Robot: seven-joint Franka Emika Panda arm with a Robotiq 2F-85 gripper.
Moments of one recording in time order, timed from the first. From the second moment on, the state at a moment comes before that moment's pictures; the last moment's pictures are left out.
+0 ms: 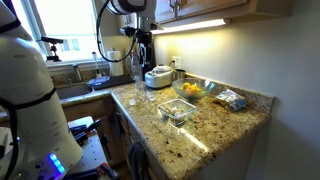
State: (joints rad) arm 0.06 -0.33 0.13 -2.46 0.22 2.11 0.28
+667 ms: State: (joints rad) arm 0.05 -0.28 0.11 -2.45 0.19 2.18 0.27
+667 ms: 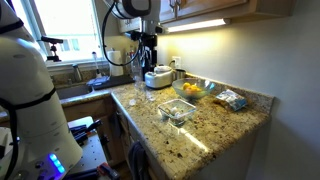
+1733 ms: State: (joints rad) arm -0.02 0.03 0.02 -2.45 -0.07 2.64 0.36
